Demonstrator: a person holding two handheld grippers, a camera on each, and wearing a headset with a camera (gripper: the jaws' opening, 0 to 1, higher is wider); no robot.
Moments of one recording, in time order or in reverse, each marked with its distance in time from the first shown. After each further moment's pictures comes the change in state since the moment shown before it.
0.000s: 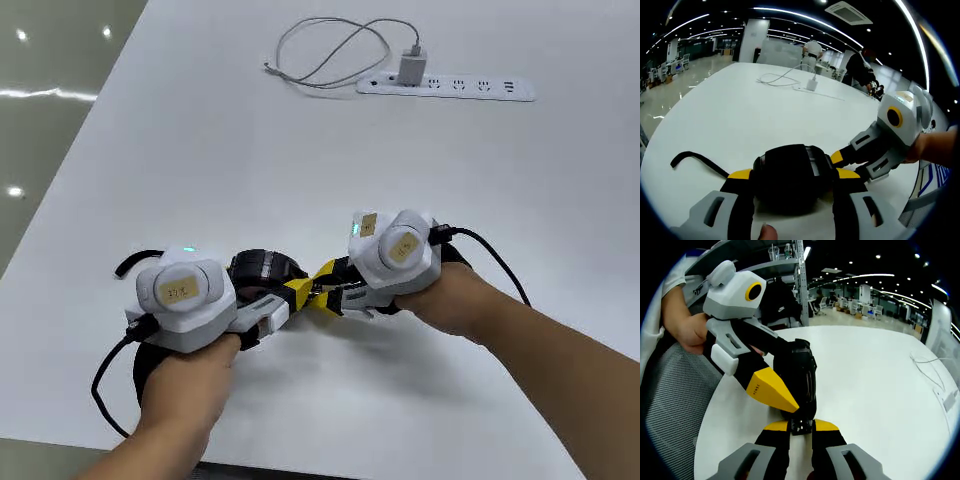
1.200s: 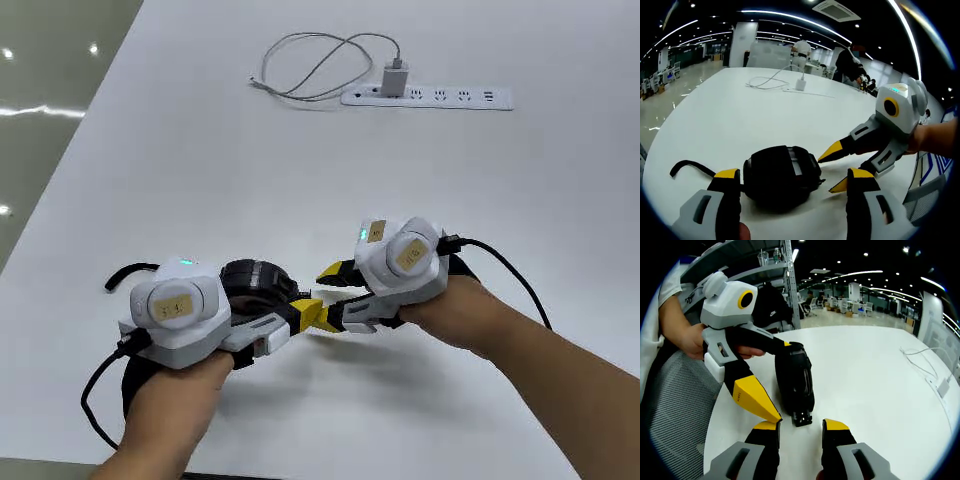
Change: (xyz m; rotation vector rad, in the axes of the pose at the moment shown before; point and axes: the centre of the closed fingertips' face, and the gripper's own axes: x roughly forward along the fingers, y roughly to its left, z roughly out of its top) left arm -0.005 -0.015 0.002 0.093 -0.007 -0.052; right arm -0.020 0.002 -0.003 0.075 -0.014 -0.047
